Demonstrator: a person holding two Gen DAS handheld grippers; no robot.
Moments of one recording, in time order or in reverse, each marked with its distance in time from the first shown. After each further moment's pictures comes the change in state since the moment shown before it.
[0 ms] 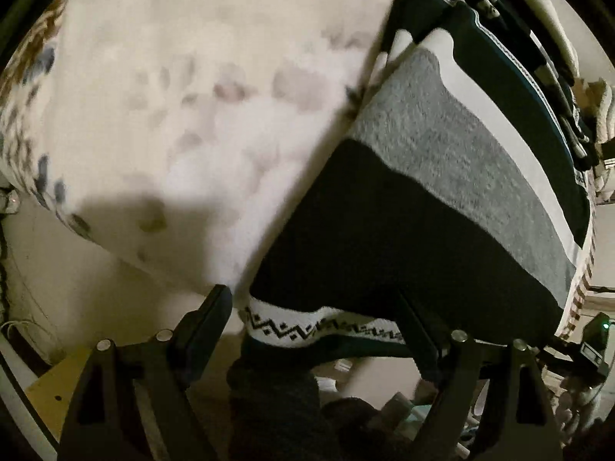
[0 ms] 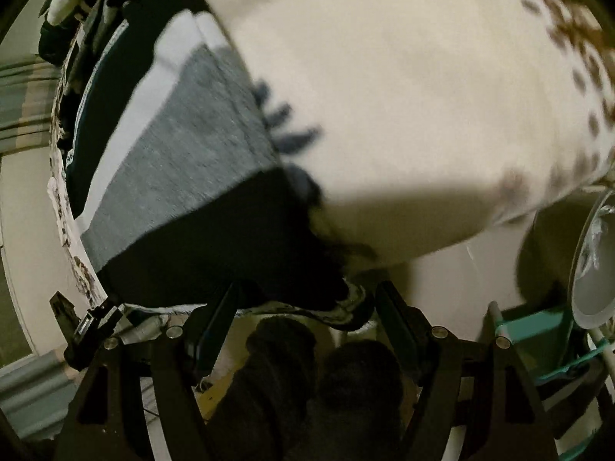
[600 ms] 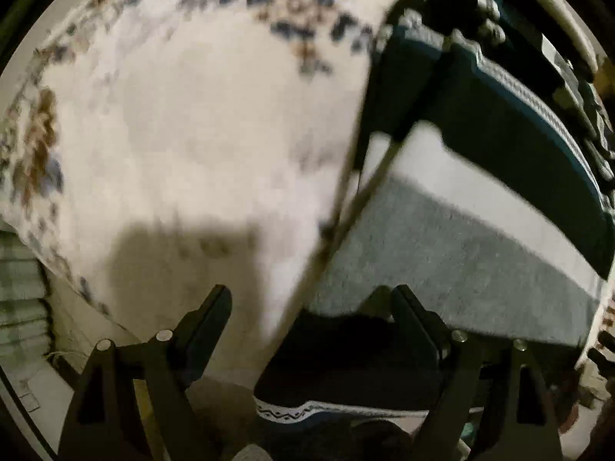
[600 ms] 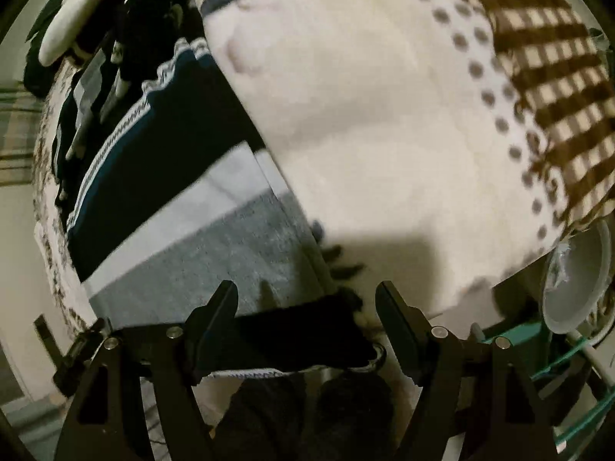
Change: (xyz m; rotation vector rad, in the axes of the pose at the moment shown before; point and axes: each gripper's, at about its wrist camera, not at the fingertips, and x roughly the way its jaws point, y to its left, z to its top) left arm -0.020 -0.021 0.080 0.088 -0.024 0.203; right arm -0.063 0.047 0.047 0.051 -0.147 -0.109
